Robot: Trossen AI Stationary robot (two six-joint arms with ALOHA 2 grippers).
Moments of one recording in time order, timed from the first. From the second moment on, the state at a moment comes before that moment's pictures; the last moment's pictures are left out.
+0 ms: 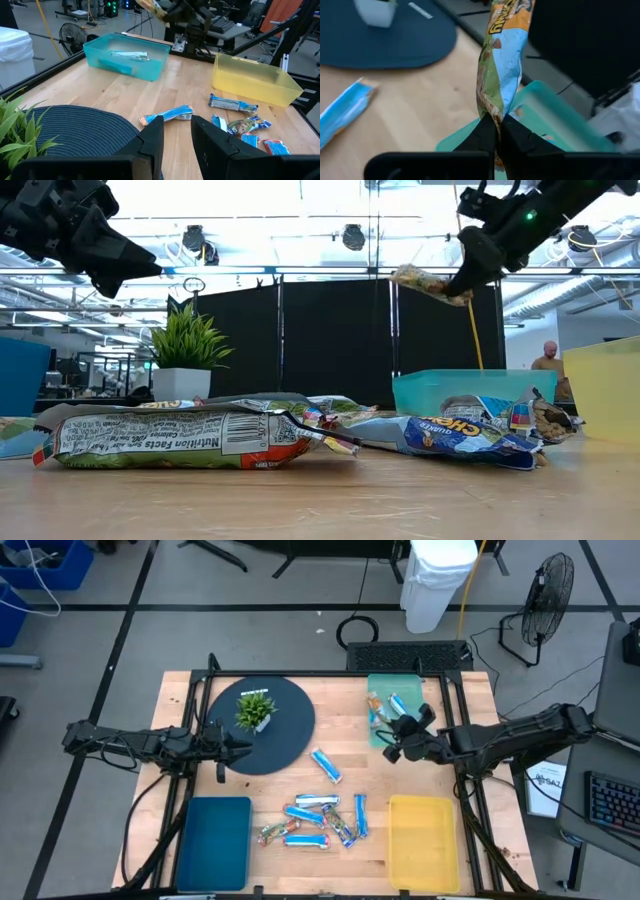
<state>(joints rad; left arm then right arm) -0.15 0.32 0.25 -0.15 -0.26 -0.24 0.14 1.02 0.68 -0.44 0.85 0.37</state>
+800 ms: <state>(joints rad) -0.15 0.32 0.25 -0.15 -0.26 -0.24 -0.29 0.89 0.75 -0.37 0.61 0.17</state>
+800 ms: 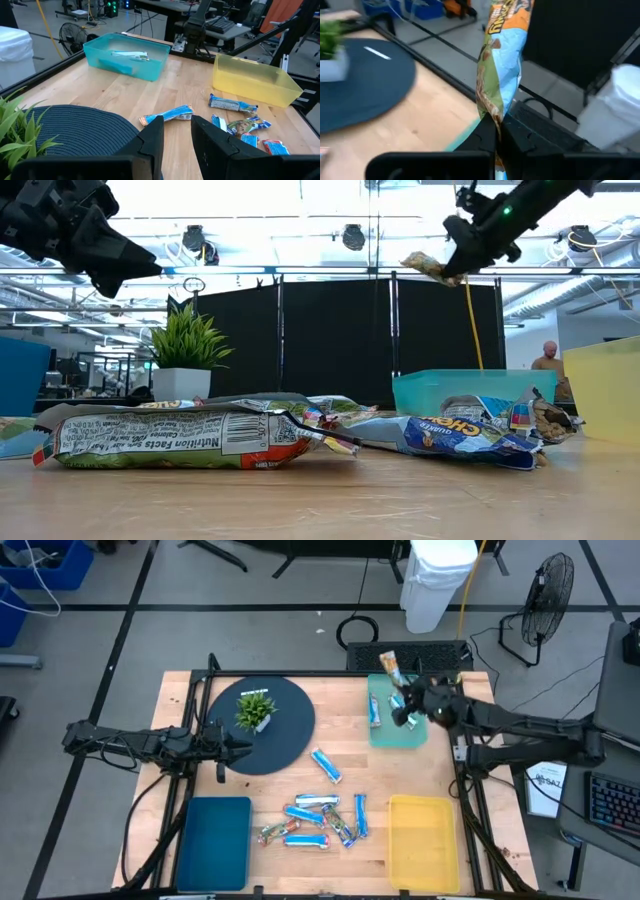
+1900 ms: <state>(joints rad) -0.15 0.32 0.25 -0.15 -0.29 -0.20 -0.54 1.17 0.76 -0.62 0.33 0.27</state>
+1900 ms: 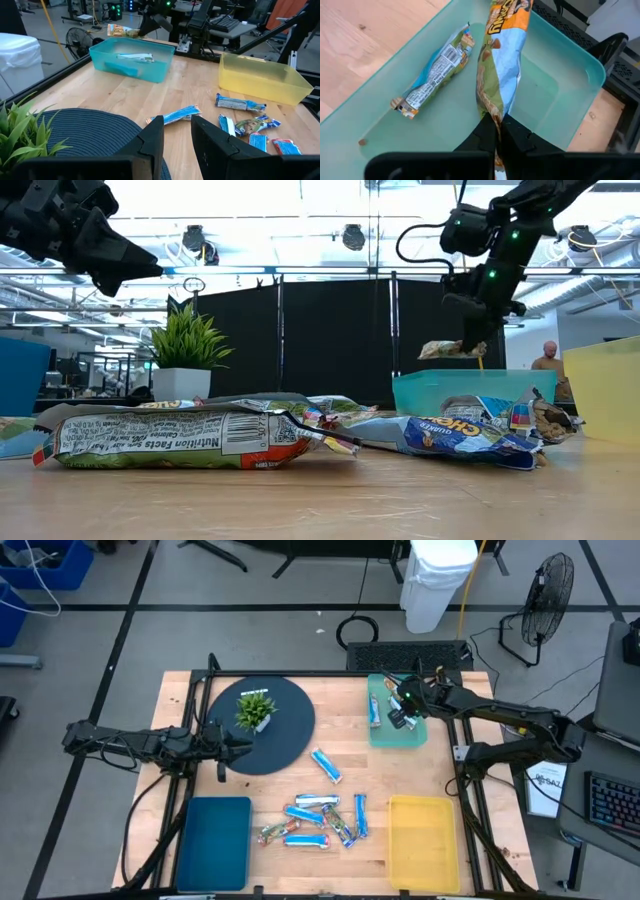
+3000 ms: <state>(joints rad) -0.15 0.32 0.25 -0.15 -0.29 -0.21 -0.54 1.17 0.76 -0.58 0.23 0.26</state>
